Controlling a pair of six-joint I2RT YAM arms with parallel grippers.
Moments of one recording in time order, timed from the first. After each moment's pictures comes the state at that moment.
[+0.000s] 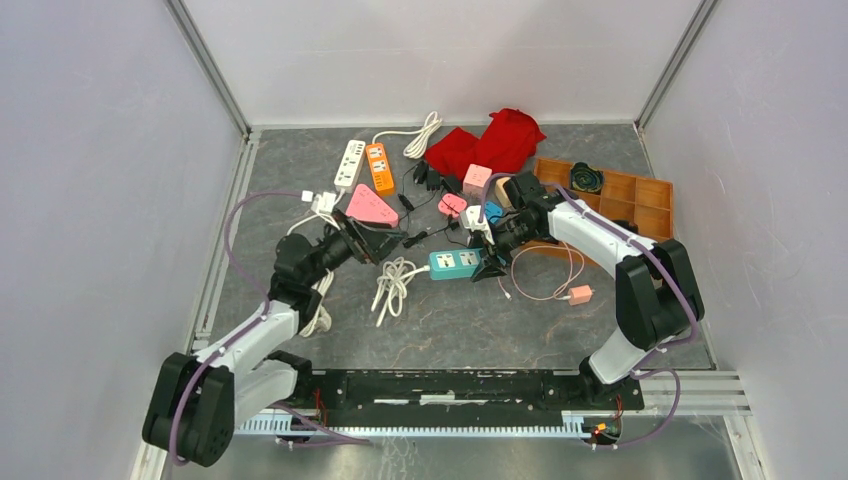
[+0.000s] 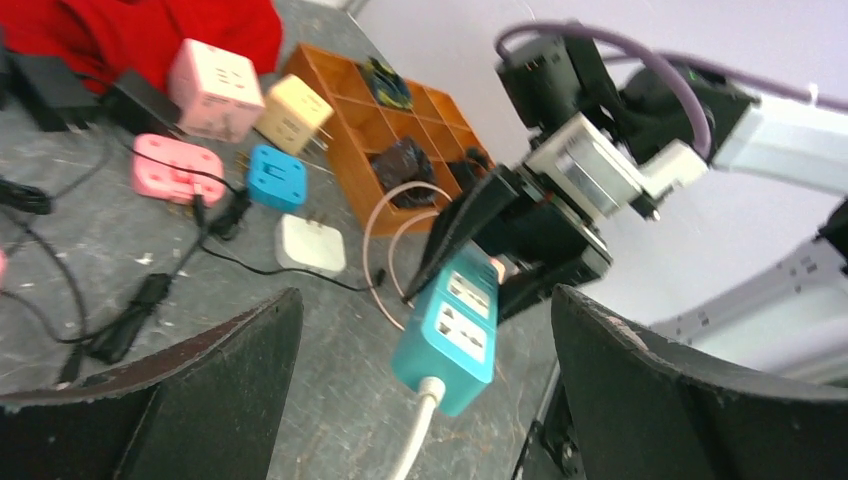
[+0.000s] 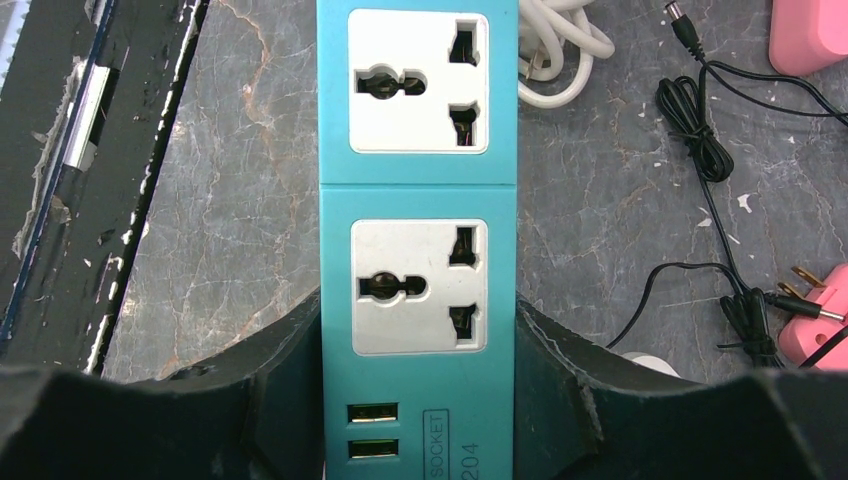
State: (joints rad) left arm -0.29 1.02 0.35 0.78 0.56 -0.76; right arm 0.42 1.64 1.13 -0.76 -0.98 -1.16
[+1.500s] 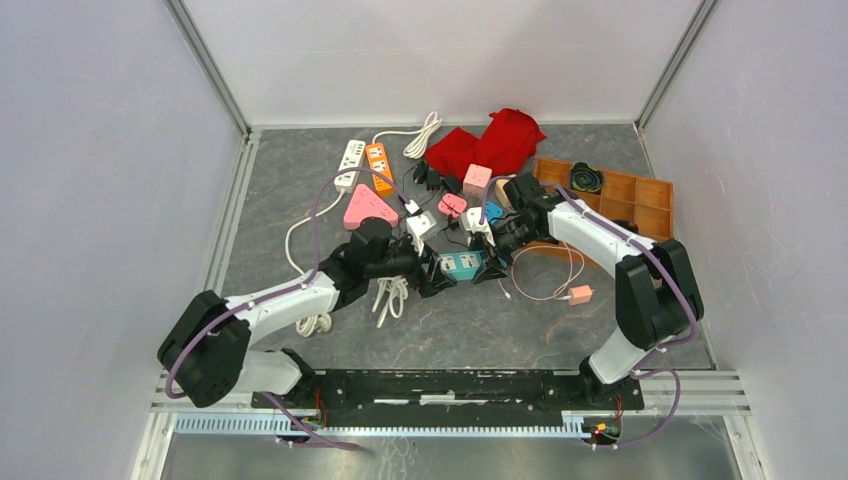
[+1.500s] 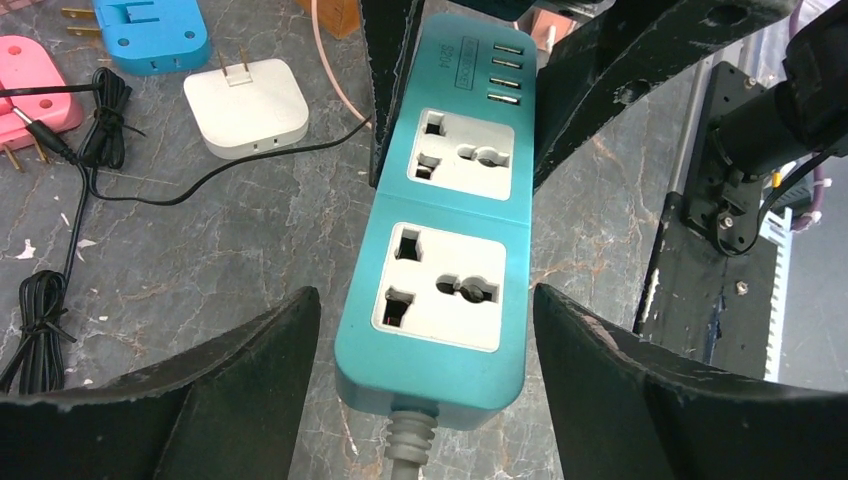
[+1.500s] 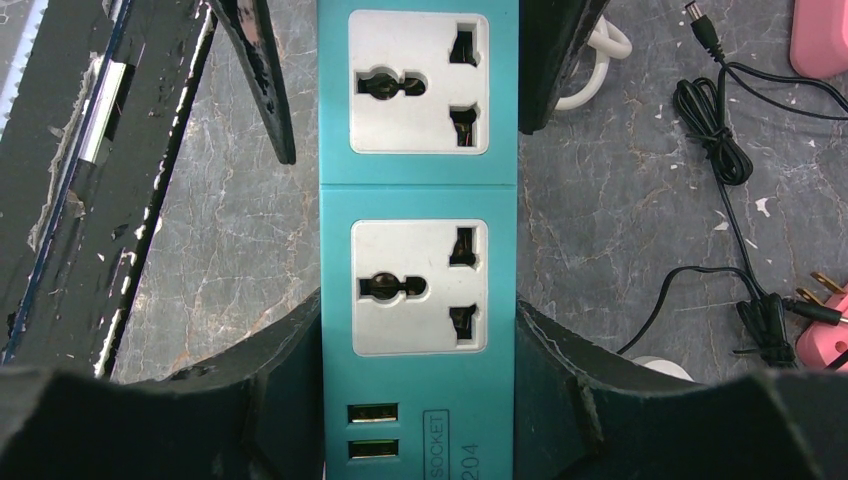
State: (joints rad) left arm -0.72 1.31 0.64 0.27 0.49 -0.10; right arm 0.42 1.64 1.13 -0.79 -0.99 -1.19
